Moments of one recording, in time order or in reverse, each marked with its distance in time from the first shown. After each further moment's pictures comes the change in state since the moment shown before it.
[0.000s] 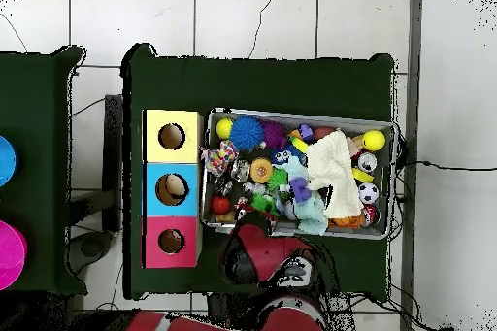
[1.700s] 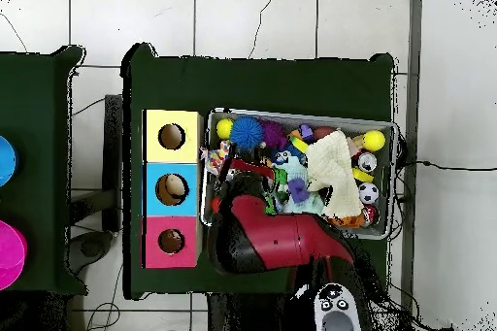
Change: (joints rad) arm -0.165 -0.433 0.266 0.027 -0.104 0.084 0.000
